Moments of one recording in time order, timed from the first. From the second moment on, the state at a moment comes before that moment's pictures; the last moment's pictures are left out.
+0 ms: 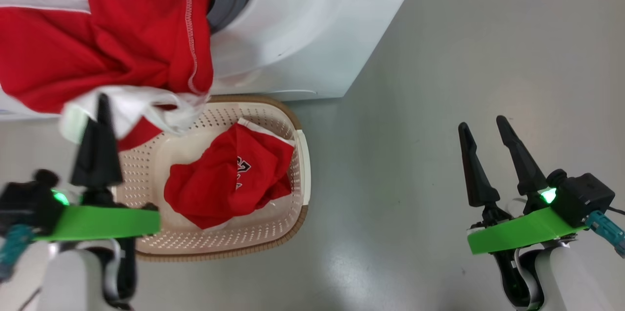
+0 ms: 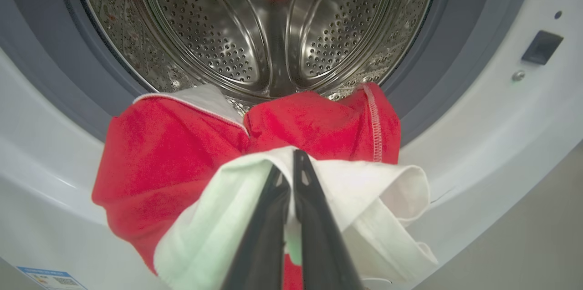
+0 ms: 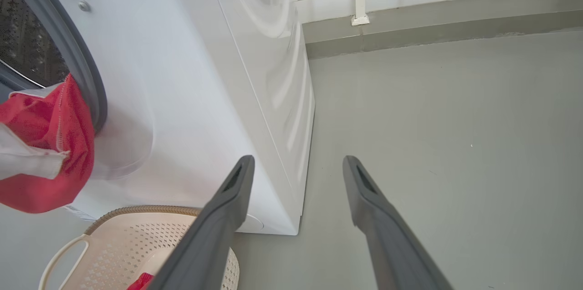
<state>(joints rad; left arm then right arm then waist) -0.37 0.03 0.13 0.15 -0.21 -0.13 -0.26 -0.19 -0.04 0.04 0.15 0.35 0.12 -0.26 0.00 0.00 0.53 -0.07</state>
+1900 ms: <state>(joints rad) -0.41 0.04 0.04 0.44 -0.21 -0.13 -0.26 -0.23 -0.05 0.05 0.15 0.35 0.12 -0.26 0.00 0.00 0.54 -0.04</state>
